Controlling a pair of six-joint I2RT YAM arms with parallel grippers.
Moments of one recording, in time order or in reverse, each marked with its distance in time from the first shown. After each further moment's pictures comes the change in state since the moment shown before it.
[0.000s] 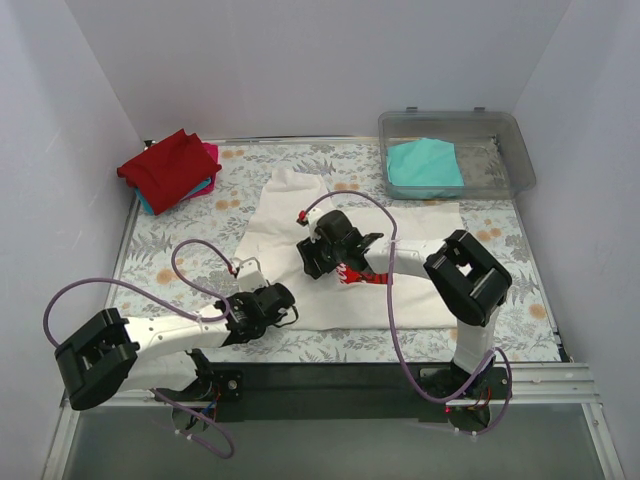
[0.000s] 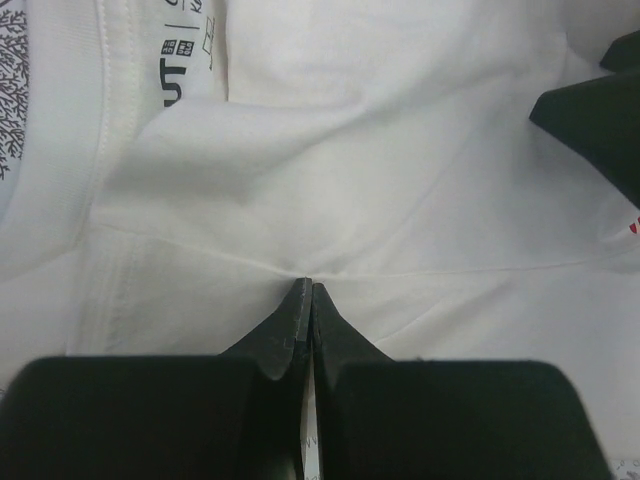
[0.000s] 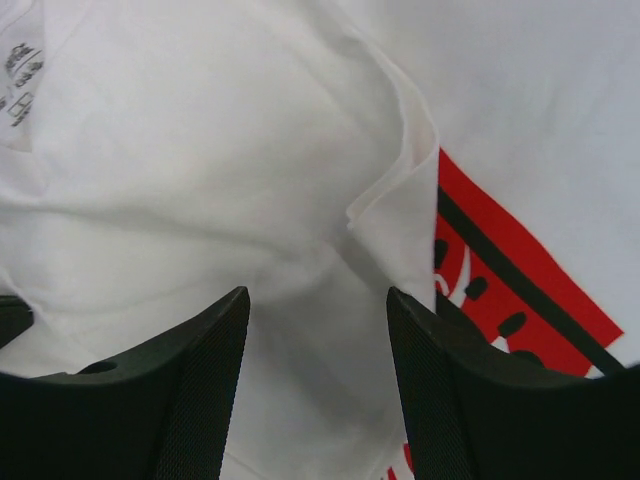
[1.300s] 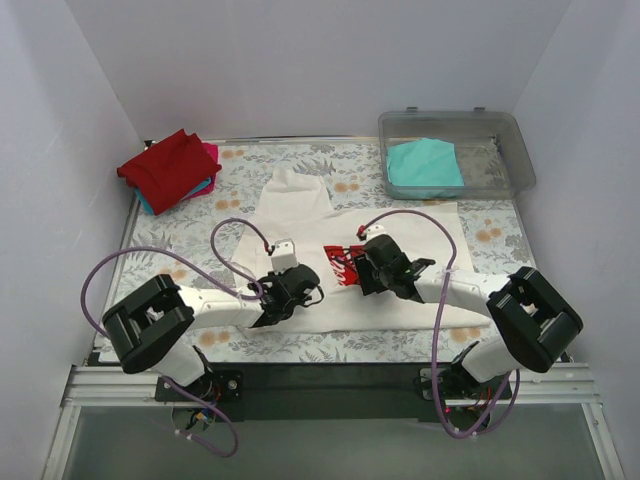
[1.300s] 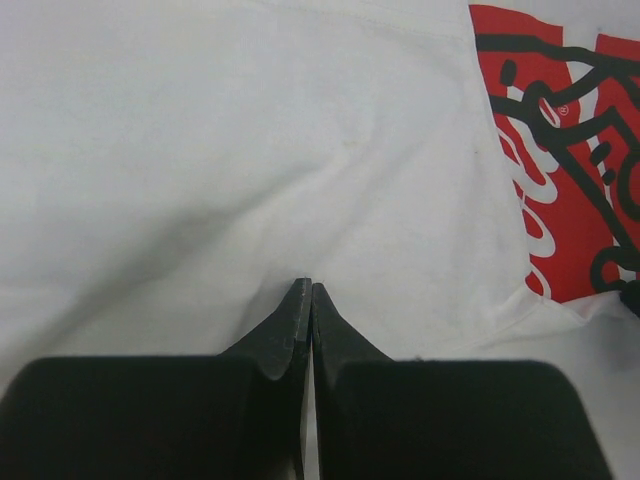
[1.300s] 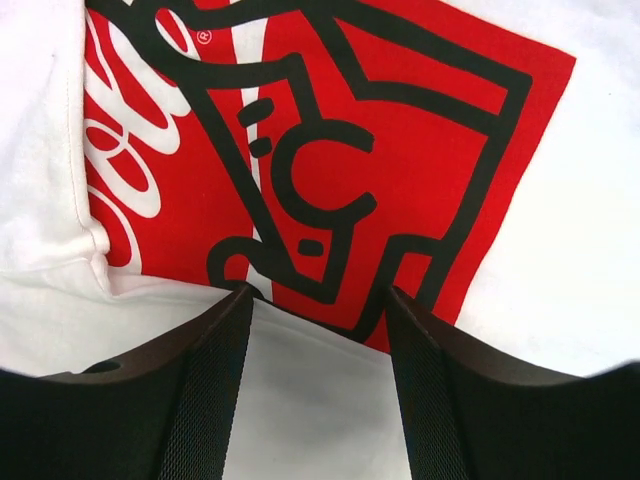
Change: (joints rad) left arm 0.026 0.334 0.185 0.278 -0.016 0.290; right arm -0.087 -0.407 -0.425 -0.124 0.319 0.138
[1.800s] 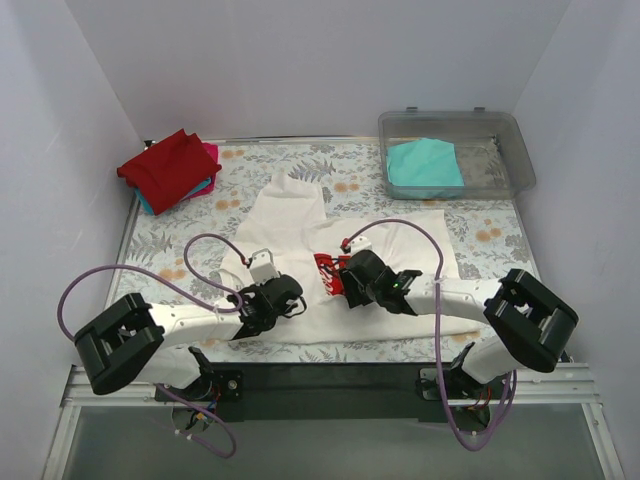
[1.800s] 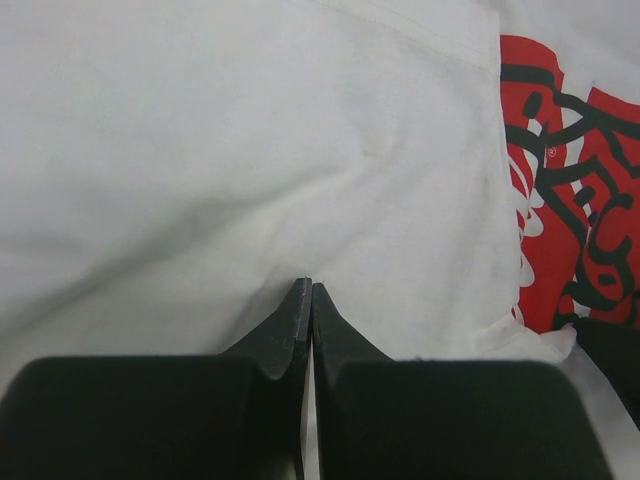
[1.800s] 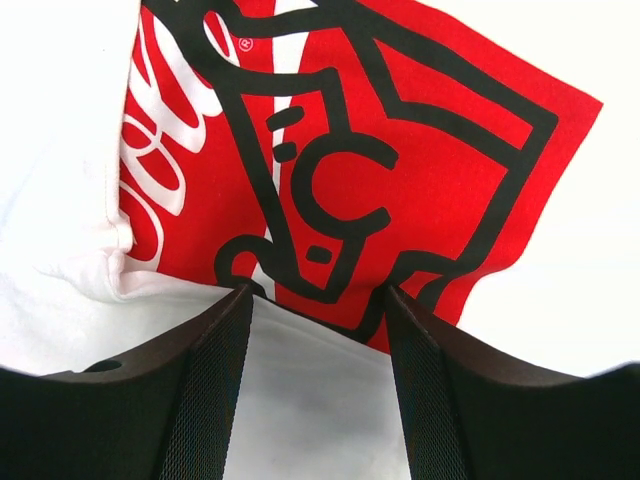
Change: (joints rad) left arm 0.002 -0.189 -0.157 -0.046 0.016 -0.167; right arm 0.167 0.011 -0.007 0.033 0.047 0.097
